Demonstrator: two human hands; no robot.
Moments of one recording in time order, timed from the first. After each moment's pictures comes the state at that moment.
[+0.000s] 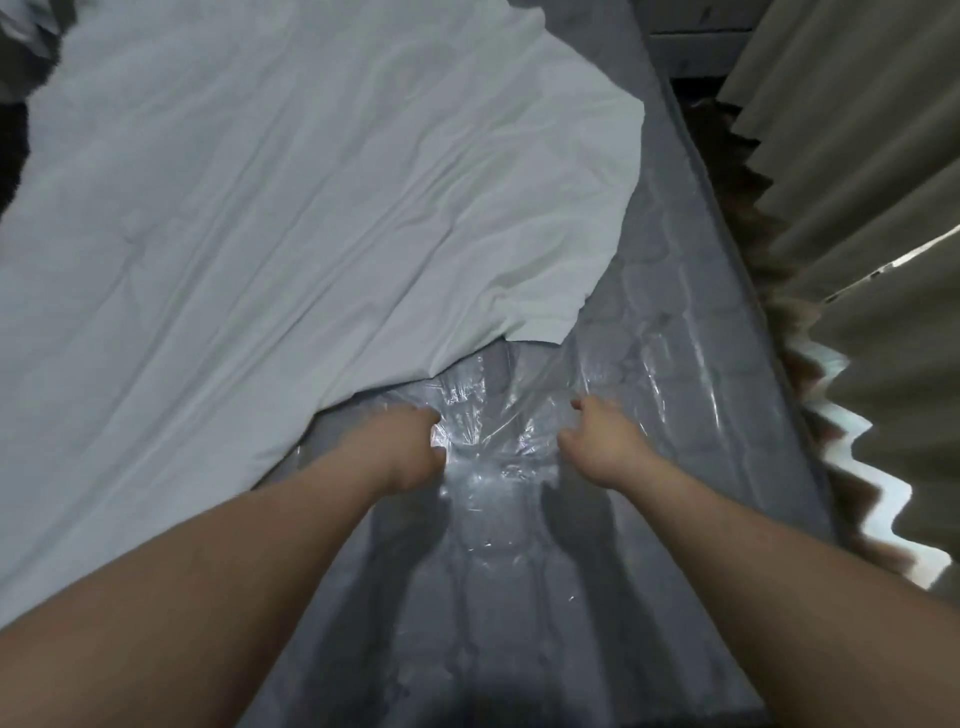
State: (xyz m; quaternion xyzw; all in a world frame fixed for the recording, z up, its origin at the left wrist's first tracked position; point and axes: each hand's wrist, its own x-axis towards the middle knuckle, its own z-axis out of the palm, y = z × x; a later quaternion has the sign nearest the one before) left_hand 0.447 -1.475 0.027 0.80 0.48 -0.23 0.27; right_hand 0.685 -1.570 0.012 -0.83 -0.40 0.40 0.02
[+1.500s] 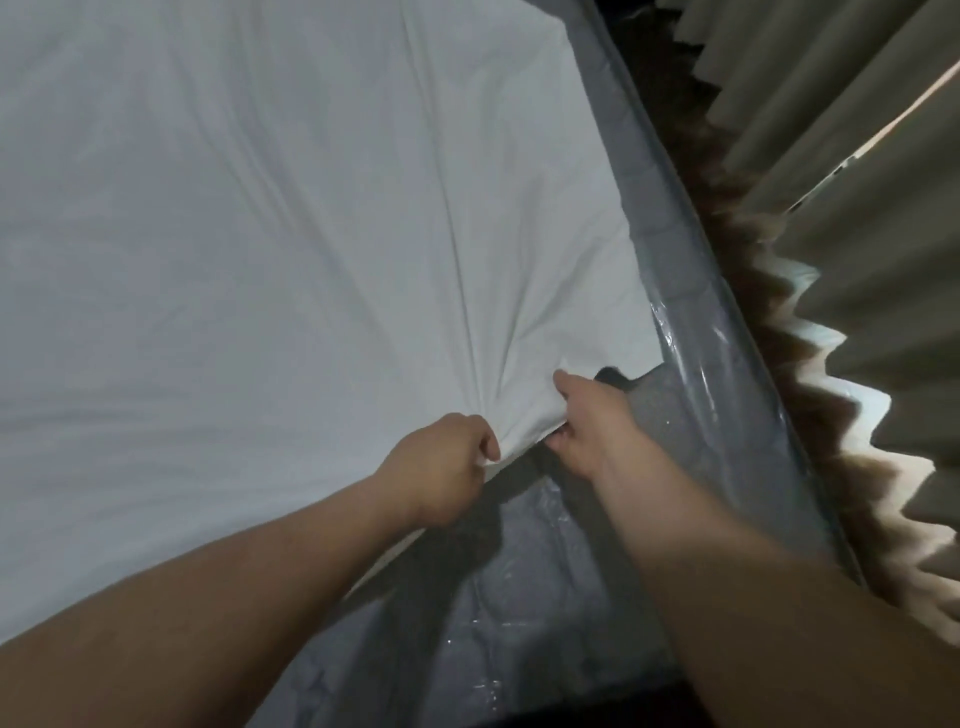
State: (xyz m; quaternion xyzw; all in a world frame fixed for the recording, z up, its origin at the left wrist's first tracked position) left_hand 0.589 -1.576 -0.016 0.82 0.39 -0.19 0.37; right_hand 0.766 -1.626 -0.059 -0.63 0.16 0.54 0.53
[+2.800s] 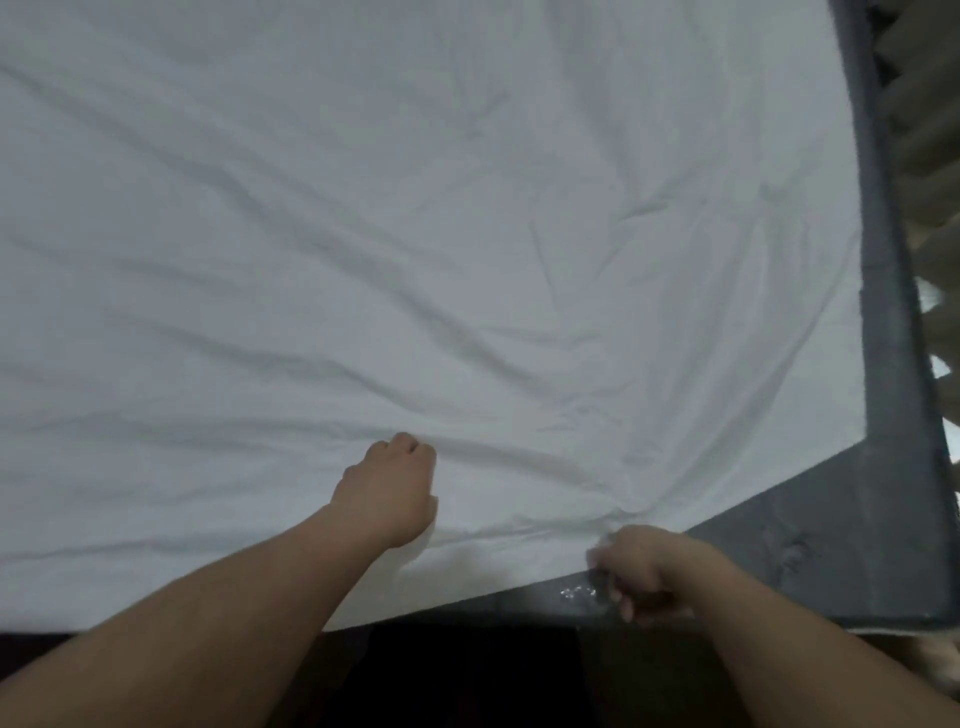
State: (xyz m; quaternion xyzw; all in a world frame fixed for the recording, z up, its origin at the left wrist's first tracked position) left_hand 0.329 -1.654 -0.105 0.75 0.50 -0.29 0.32; right_hand 0.611 -1.778 -0.115 -0.68 -0.28 0.64 -0.24
